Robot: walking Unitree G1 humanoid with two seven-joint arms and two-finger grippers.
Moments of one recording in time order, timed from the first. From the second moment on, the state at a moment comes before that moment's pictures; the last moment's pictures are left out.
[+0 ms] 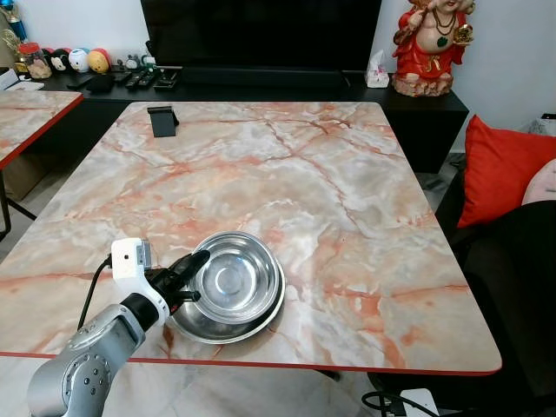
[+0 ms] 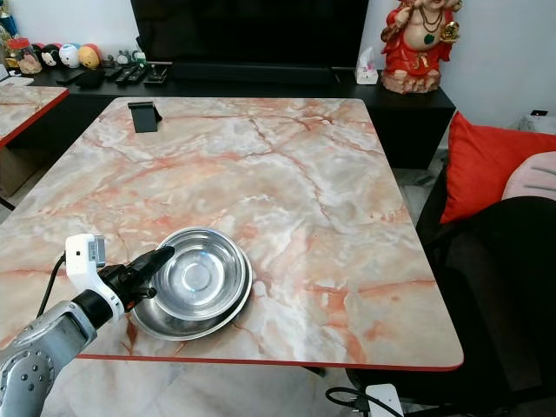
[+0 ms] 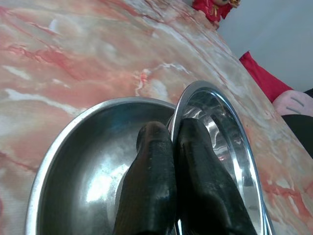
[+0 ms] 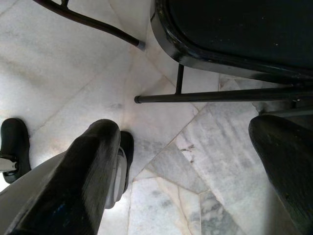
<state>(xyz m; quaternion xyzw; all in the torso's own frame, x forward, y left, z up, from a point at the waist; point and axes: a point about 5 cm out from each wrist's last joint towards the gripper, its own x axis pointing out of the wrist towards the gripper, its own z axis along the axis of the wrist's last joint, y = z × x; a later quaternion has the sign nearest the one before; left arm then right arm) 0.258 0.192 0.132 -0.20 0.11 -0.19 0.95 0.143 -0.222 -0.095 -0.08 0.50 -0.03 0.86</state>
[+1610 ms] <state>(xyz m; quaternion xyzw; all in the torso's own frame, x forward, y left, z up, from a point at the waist) 0.279 0.205 0.165 0.04 -0.01 -0.08 1.00 0.145 -0.221 -0.094 -0.08 0.49 -0.03 0.87</state>
